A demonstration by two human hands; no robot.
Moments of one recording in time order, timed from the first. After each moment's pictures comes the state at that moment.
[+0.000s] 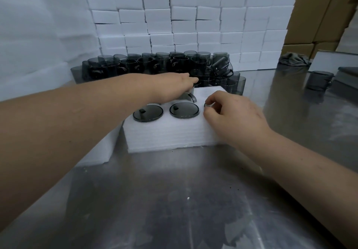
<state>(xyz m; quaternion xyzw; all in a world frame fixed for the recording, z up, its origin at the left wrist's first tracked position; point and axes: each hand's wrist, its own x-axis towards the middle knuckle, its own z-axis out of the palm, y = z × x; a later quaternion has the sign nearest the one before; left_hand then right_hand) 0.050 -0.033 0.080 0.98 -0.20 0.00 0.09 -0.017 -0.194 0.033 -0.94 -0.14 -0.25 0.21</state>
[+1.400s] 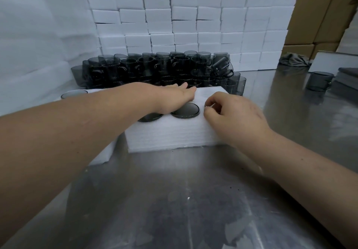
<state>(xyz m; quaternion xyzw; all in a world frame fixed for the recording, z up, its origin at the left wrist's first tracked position) 0.059 -0.029 0.053 0.98 -0.13 -0.08 0.12 -0.015 -0.195 0.032 -0.94 -0.13 -0.24 0.20</state>
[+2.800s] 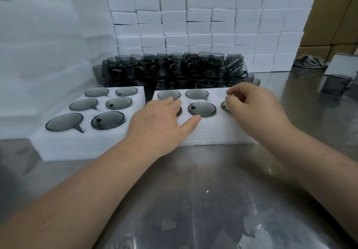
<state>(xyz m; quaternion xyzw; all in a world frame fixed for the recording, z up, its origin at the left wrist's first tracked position) -0.048 -0.013 0.023 0.97 -0.03 0.21 0.06 -0.011 -0.198 0.038 -0.90 -0.11 -0.24 0.34</state>
